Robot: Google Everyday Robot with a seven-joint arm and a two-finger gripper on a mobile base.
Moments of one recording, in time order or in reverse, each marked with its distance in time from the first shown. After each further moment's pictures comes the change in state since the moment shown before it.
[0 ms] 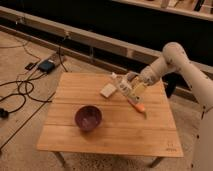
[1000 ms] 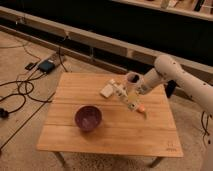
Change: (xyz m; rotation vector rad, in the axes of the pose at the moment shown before) arm 0.038 -0.031 0.040 0.233 0.106 0.335
